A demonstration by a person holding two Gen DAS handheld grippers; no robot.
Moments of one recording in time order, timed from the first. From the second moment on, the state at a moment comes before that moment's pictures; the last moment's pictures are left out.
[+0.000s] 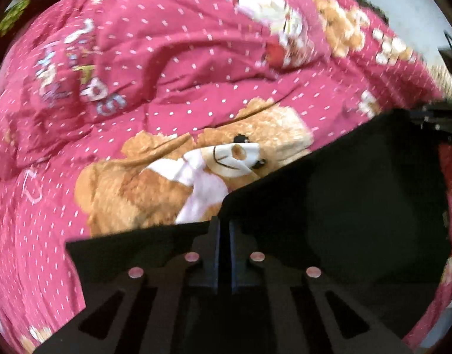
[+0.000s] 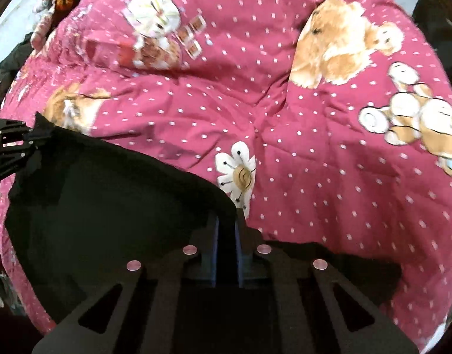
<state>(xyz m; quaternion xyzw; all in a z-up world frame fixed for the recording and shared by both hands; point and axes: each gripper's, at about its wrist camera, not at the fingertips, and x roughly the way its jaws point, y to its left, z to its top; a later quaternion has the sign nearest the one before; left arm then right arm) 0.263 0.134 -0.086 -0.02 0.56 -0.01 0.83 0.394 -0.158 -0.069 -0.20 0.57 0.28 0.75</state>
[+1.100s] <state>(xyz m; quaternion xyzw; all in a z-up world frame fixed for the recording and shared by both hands) 0.024 0.109 -0.086 -0.17 0.63 0.08 0.76 0.108 -0.266 -0.079 -0.03 0.65 0.19 0.74</state>
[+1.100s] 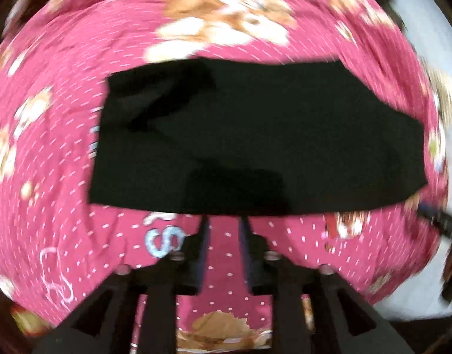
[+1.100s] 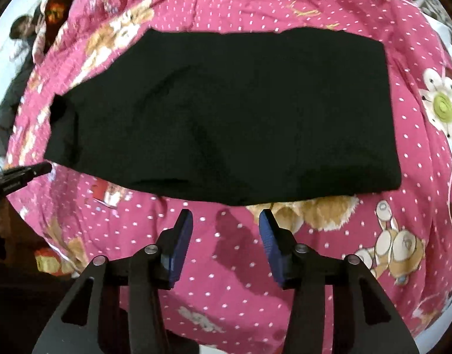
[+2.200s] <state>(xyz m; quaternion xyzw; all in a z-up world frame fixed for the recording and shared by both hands) 0.059 0.247 -0.131 -0.44 0.55 0.14 0.70 0.140 -0.119 -0.078 -0.09 0.66 0.28 0.69</state>
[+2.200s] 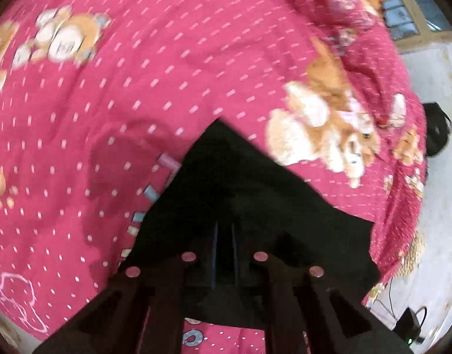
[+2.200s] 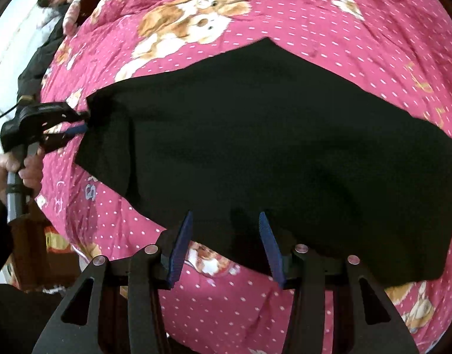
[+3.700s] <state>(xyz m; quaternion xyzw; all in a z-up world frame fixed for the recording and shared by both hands) 0.108 0.108 -0.085 -0.18 0.61 0.04 0.77 0.154 -0.242 -0.085 -0.02 0.64 0.10 0.77</state>
